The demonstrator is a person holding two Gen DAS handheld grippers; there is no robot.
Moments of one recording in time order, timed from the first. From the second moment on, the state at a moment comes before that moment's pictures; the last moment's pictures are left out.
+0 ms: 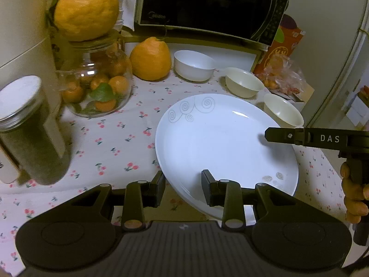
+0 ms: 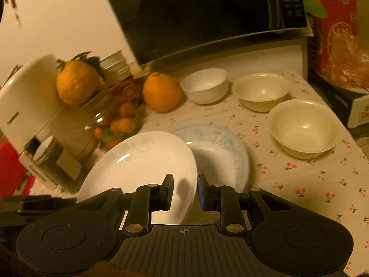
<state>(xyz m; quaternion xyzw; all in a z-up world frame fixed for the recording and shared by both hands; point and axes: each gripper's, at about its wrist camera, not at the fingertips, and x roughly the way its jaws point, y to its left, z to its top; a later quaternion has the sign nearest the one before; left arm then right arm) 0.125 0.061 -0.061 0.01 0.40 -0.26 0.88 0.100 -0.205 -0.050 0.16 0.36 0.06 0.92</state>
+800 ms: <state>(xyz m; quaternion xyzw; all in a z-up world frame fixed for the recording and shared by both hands) 0.141 0.023 -0.069 0.01 0.40 -0.22 0.89 0.119 -0.229 -0.062 0.19 0.36 0.01 0.91</state>
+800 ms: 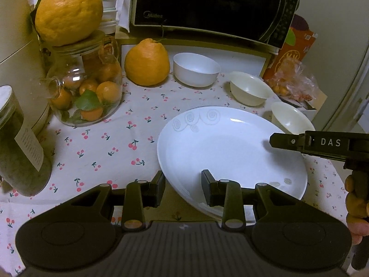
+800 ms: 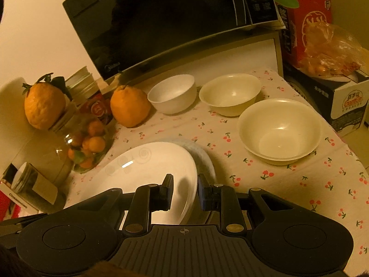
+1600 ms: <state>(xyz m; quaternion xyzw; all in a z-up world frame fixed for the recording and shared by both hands) 0.143 0.008 -0.076 0.04 0.39 -0.20 0.90 0.120 -0.228 -0.065 0.17 0.36 0.00 0.92</state>
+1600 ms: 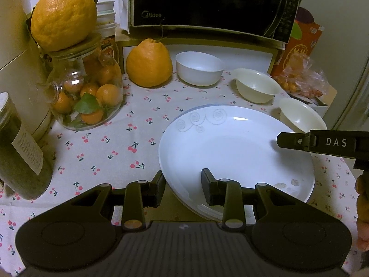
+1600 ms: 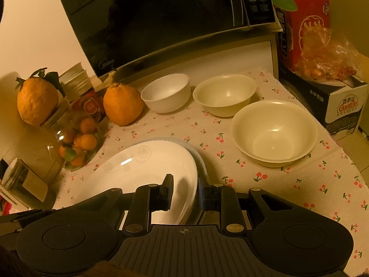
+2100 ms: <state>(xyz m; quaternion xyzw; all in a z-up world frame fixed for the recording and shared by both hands) 0.143 0.001 -0.073 0.04 0.40 -0.17 0.90 0.118 -0.227 -0.063 0.16 0.36 0.00 0.92</state>
